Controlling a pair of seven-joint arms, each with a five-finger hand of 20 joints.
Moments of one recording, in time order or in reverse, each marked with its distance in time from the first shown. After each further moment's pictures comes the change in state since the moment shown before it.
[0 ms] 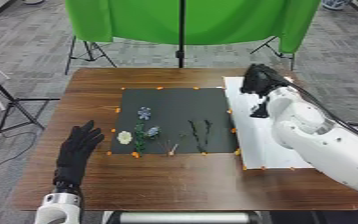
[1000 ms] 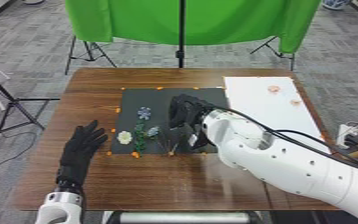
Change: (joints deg) left arm -0.5 -0.1 0.1 0.3 0.0 -2.0 -1.4; right arm 4.0 -13.8 -13.7 -2.2 4.9 -7.6 -7.6
